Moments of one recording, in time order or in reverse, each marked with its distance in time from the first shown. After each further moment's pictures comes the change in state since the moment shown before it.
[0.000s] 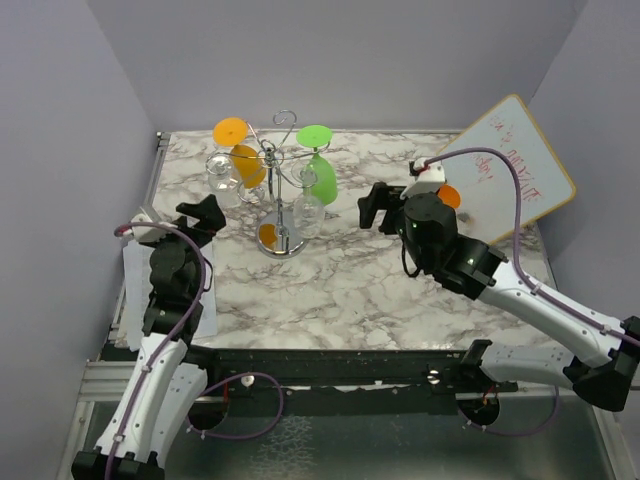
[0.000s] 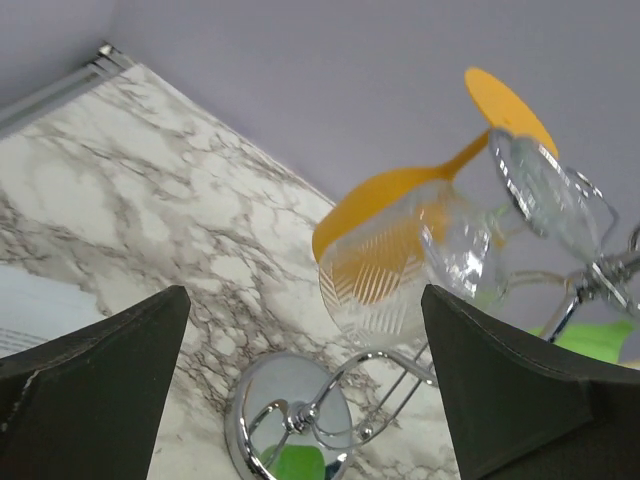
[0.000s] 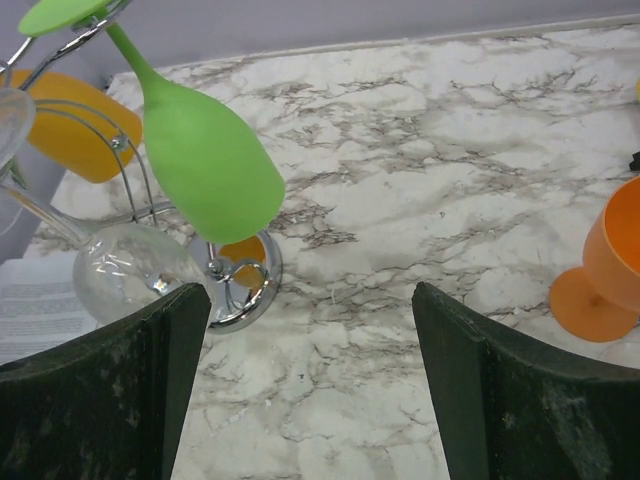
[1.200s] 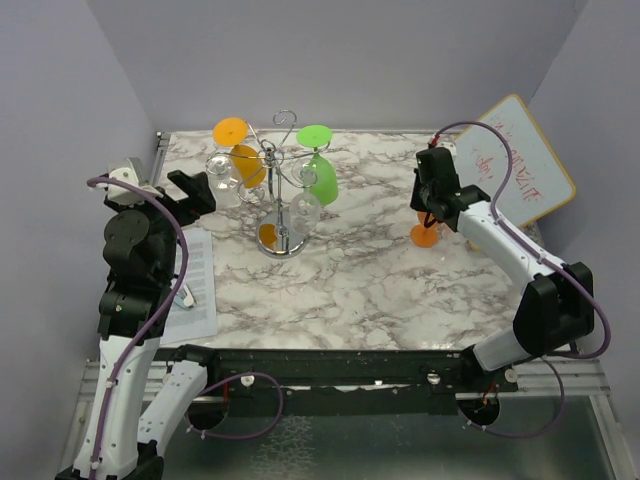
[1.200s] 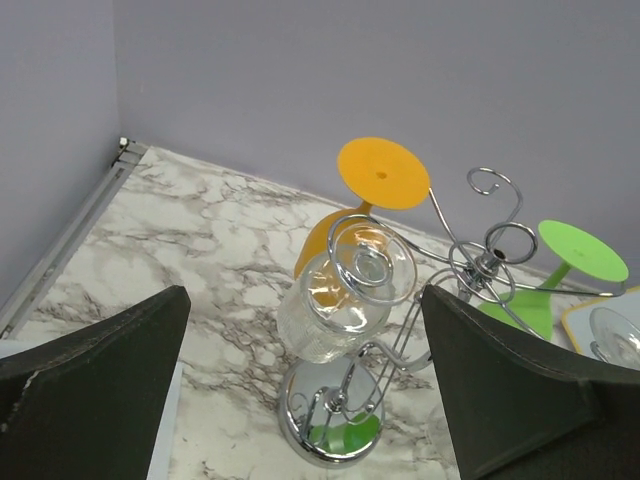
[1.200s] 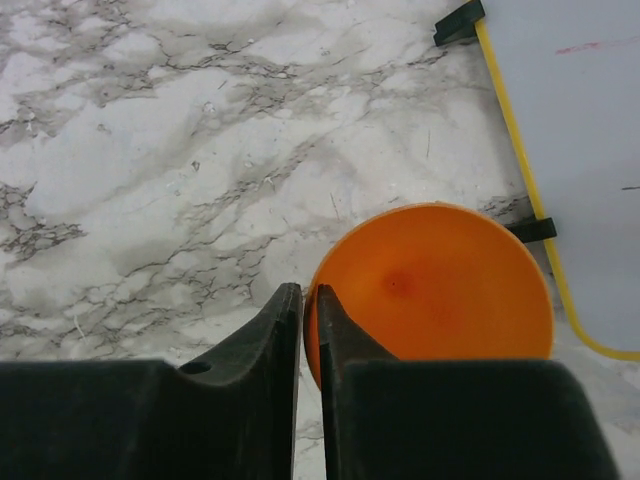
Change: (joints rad) left arm 0.000 0.127 0.668 -0.612 0.076 0.294; right arm -0.544 0.406 0.124 -0.204 -0.276 -0.072
